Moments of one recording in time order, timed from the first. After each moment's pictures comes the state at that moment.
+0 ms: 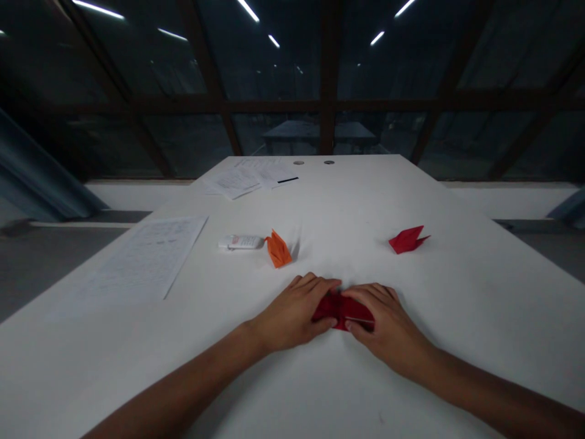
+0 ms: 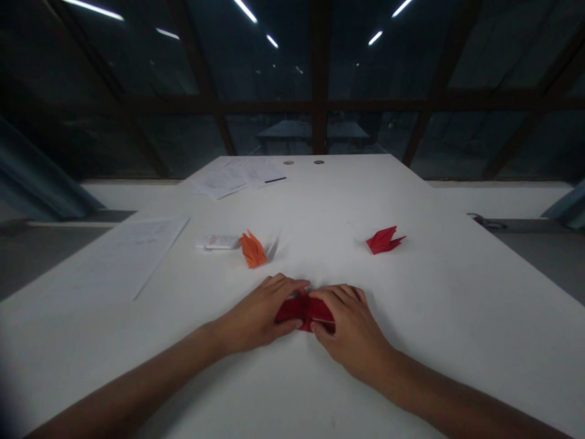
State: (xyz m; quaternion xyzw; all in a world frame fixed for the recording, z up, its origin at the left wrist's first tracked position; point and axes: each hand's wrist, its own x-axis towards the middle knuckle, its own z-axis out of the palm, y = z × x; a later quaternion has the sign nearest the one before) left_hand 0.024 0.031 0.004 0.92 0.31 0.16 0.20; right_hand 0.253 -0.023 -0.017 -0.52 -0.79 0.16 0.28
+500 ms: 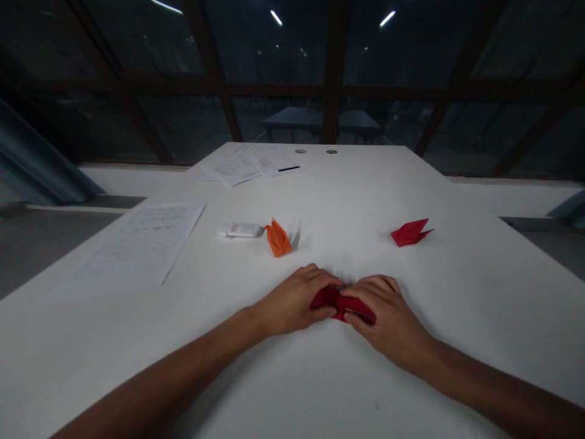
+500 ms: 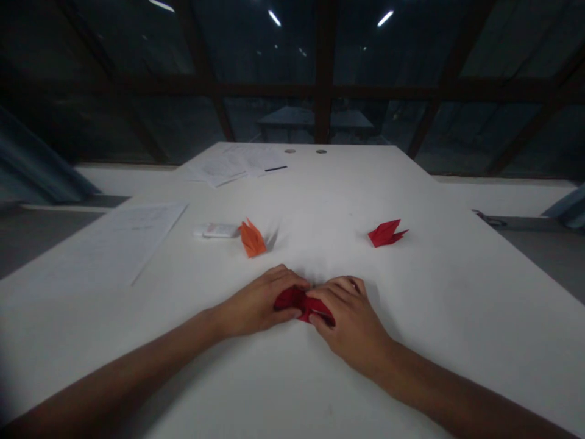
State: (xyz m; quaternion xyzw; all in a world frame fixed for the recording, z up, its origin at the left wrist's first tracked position) left_hand 0.027 0.037 0.005 0.91 0.27 0.17 0.24; right_hand 0.258 -0.025 -0.014 -0.48 -0.82 0.12 0.28
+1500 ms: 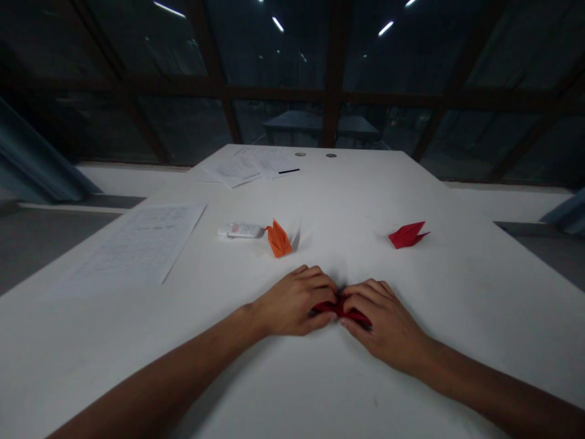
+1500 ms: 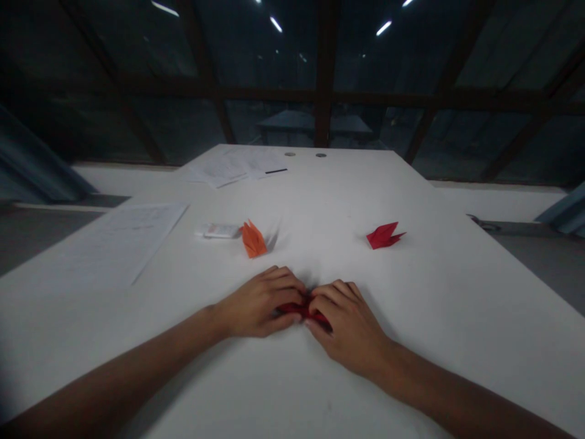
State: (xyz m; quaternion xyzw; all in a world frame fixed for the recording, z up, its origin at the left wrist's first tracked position) left_hand 0.023 0.039 0.004 0.96 0.19 0.17 0.15; right_hand 0.256 -0.030 -0.009 -0.46 -0.85 0.12 0.24
